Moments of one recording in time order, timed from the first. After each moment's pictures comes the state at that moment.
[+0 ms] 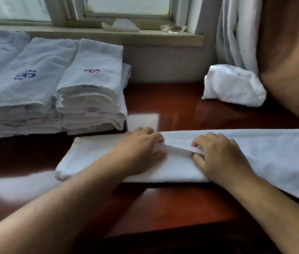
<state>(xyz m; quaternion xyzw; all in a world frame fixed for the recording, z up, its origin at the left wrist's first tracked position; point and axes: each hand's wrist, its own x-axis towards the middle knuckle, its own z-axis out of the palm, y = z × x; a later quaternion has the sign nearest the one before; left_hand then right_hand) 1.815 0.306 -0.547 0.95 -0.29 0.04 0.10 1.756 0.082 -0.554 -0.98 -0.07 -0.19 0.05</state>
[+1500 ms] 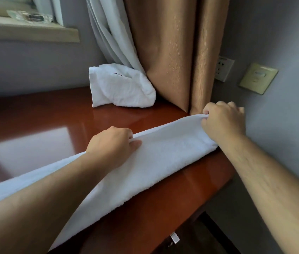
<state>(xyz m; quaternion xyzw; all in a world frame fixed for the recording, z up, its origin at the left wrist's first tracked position) 1.882 0.057 -0.552 0.93 -0.33 0.04 0.15 1.765 -0.211 -0.512 -0.91 0.31 -0.24 -0.14</state>
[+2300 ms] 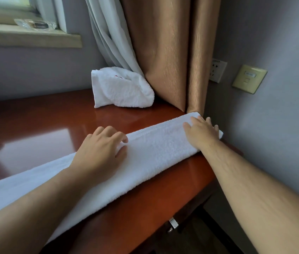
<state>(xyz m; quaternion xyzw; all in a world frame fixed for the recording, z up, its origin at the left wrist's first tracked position) 1.863 0.111 -0.566 0.88 -0.41 0.13 0.17 1.779 -0.202 -0.558 -0.93 0.36 -0.06 0.04</state>
